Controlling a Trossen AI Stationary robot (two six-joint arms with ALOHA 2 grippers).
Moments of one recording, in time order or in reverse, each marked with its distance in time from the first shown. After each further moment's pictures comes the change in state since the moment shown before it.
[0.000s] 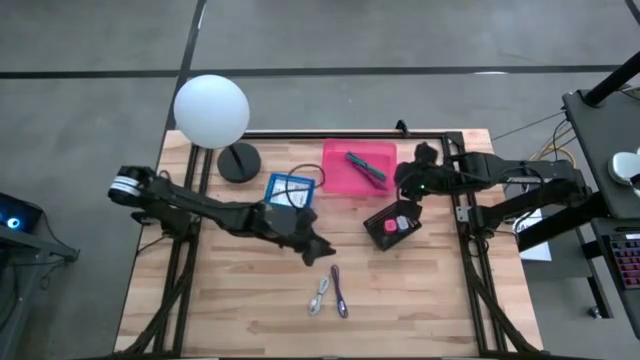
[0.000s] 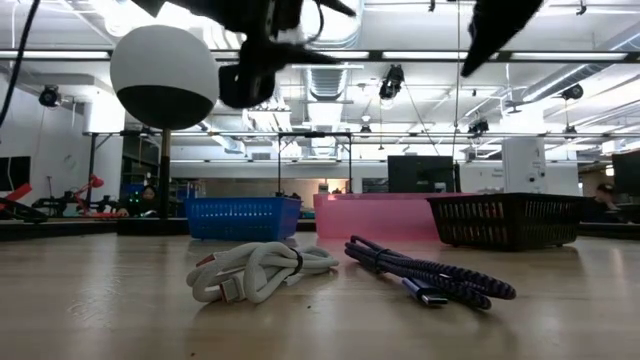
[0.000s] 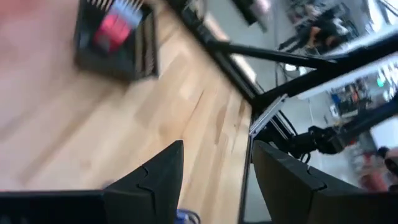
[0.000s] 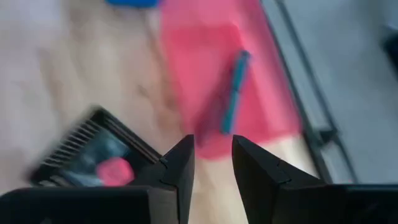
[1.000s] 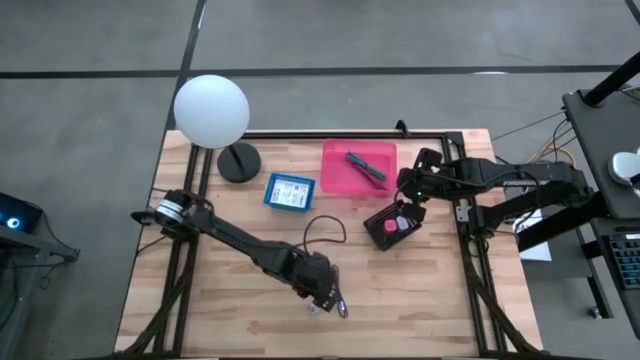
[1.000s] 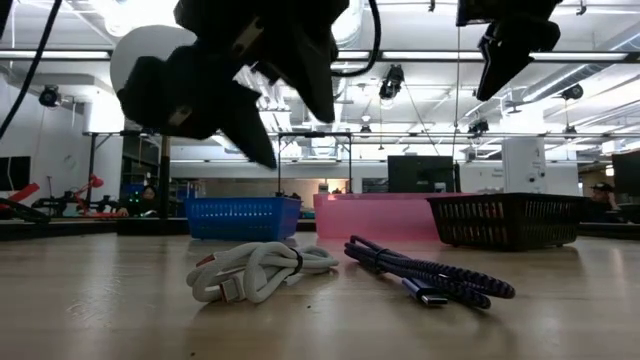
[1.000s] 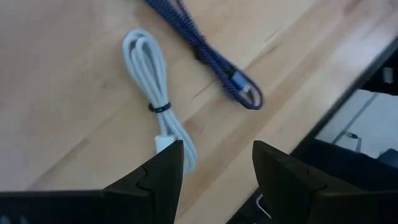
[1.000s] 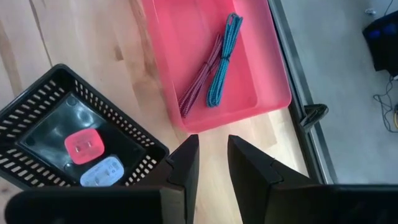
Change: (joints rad) left arm -0.192 0.421 0.478 -0.683 0.129 -0.427; right arm -0.001 -0.022 -0.112 -0.047 0.085 0.000
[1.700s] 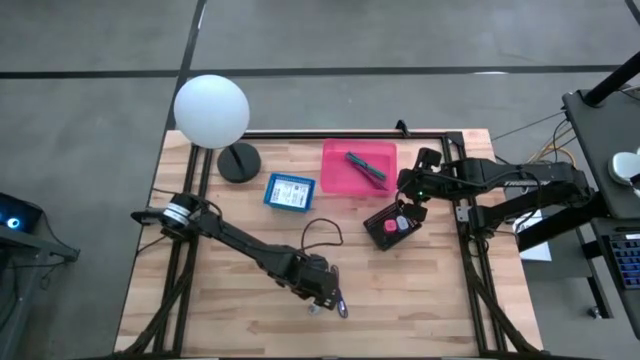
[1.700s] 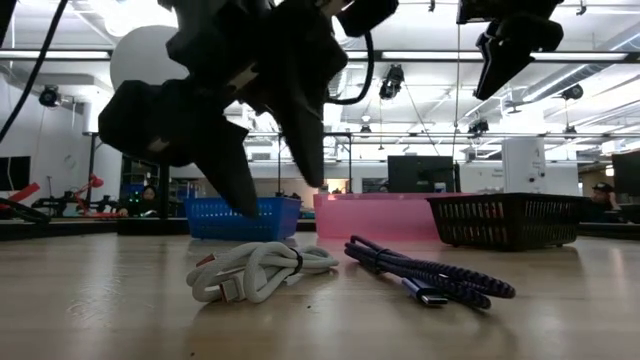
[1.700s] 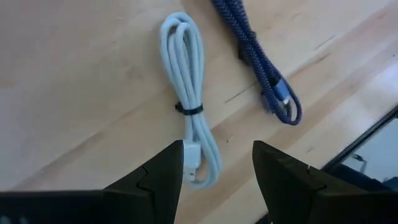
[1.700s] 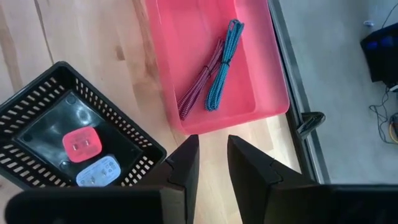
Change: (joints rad) left arm -0.006 0.059 -0.005 -0.006 0.003 -0.129; right arm 0.000 -0.013 -0.009 0.014 -0.001 -0.050
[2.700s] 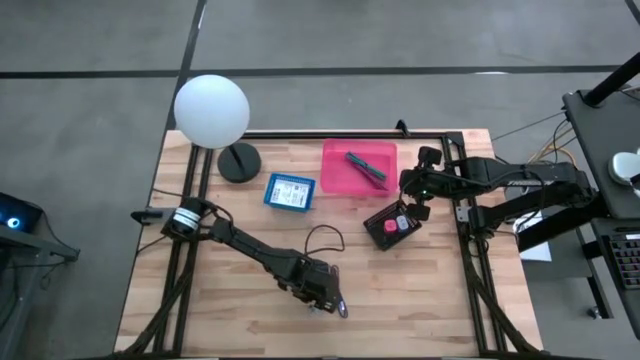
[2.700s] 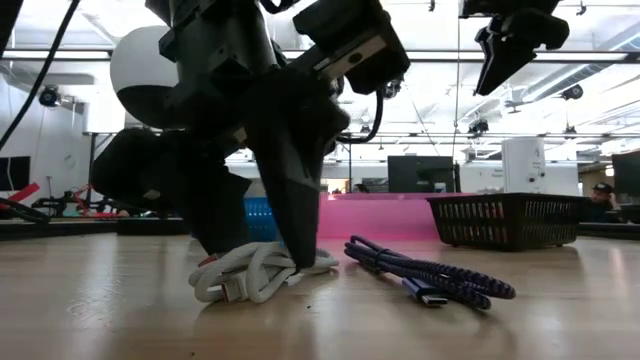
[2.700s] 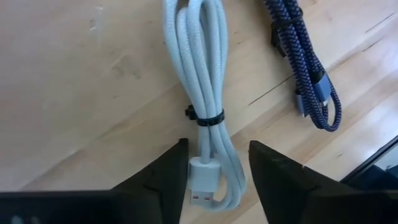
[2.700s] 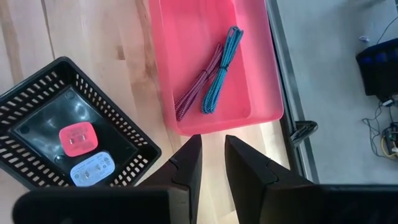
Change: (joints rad) left arm -0.001 0.100 -0.019 0.082 0.085 0.002; right arm 0.000 -0.020 0.006 -0.001 0.000 -0.068
